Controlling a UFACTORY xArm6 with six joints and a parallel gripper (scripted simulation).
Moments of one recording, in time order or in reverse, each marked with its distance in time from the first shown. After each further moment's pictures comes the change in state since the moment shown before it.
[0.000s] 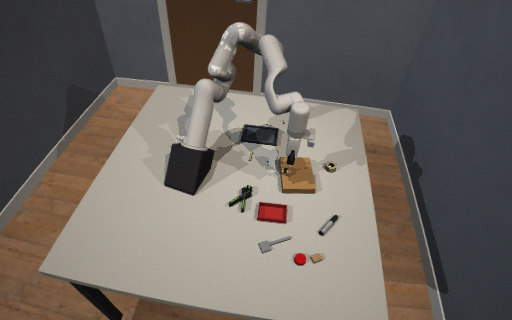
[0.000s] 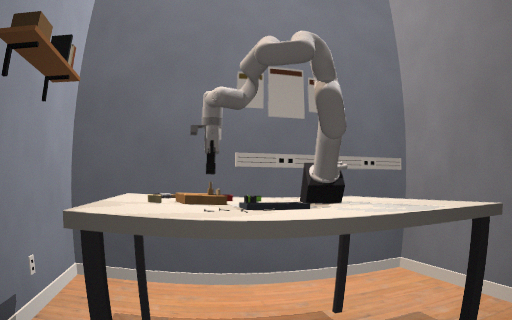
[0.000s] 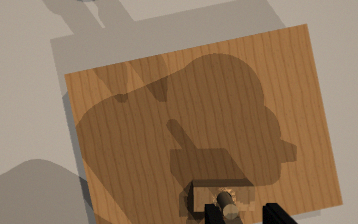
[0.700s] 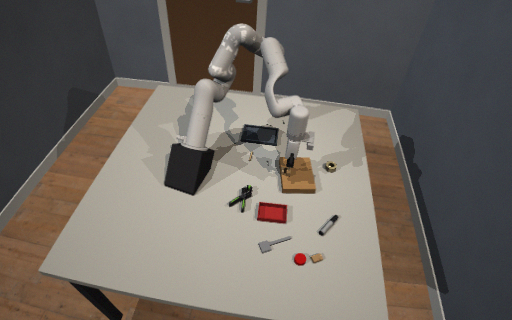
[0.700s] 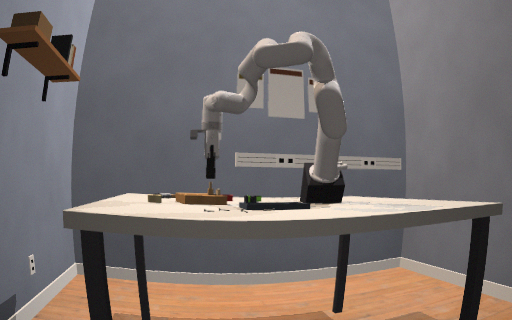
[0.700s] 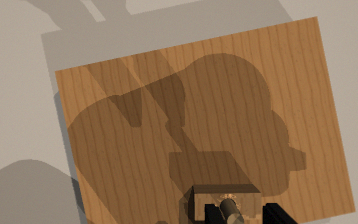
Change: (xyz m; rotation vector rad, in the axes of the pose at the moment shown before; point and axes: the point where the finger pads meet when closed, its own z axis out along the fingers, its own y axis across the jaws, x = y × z) arm 0.000 0.000 0.017 0.000 0.000 0.000
